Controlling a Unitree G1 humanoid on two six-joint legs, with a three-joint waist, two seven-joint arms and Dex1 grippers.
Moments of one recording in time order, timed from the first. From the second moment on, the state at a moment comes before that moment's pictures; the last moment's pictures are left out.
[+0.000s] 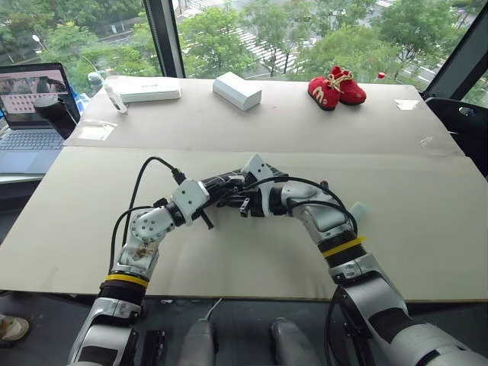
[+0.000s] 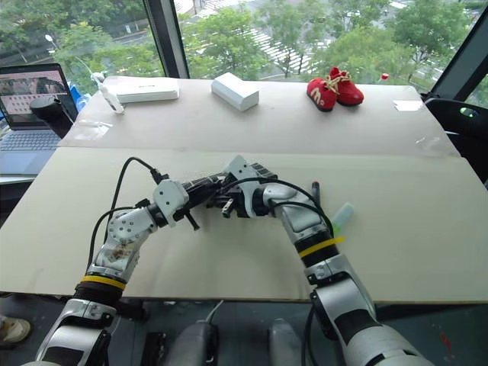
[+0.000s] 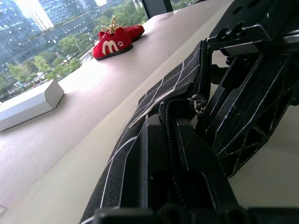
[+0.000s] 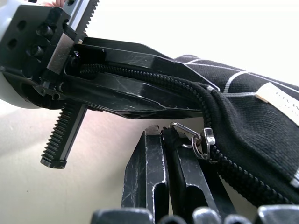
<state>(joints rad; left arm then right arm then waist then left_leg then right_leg) -0.45 0.41 -0.10 0.31 -0.07 -0.30 -0.72 -0.81 -0.15 0.24 0.33 0.18 0.61 0.89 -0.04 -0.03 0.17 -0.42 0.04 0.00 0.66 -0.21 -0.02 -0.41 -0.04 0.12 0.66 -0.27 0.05</state>
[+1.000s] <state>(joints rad) -0.47 0.39 -0.11 0.32 -0.07 -0.31 -0.74 -0.42 -0.68 -0.20 -0.25 0.41 0.95 0.79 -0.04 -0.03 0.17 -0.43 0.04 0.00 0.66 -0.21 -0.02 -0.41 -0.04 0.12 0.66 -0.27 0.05</state>
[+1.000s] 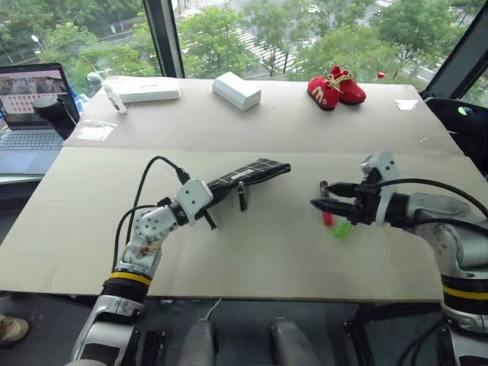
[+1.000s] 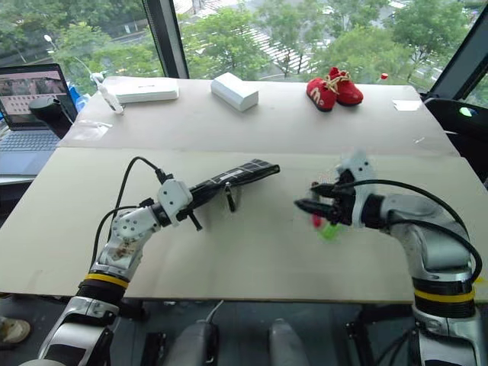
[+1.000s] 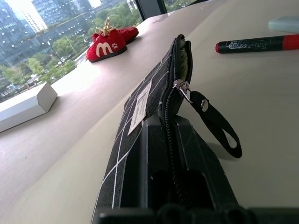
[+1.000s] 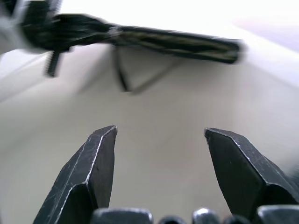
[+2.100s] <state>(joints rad) -0.43 0.36 -0.12 0.34 -0.07 -0.33 -0.71 -0.31 -0.28 -0.33 -0.47 0.21 1.32 0.07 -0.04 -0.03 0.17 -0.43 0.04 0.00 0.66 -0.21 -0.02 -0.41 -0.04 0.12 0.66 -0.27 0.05</state>
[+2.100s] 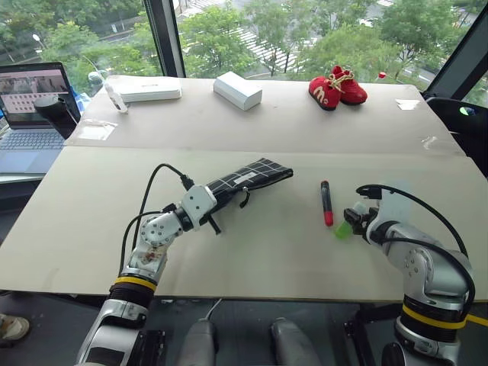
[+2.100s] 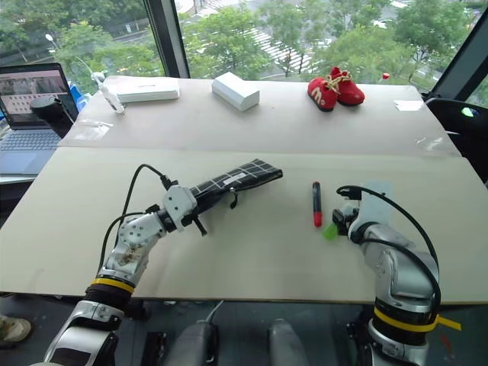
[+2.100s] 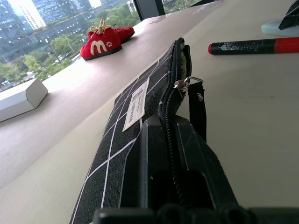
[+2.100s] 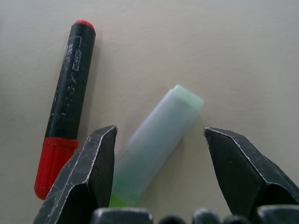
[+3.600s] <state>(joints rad) -0.43 0.35 -0.12 0.32 -0.07 -0.33 -0.71 -0.32 -0.39 -0.39 -0.43 0.08 1.14 -0.02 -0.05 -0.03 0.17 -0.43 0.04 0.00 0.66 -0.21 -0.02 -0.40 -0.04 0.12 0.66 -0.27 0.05</state>
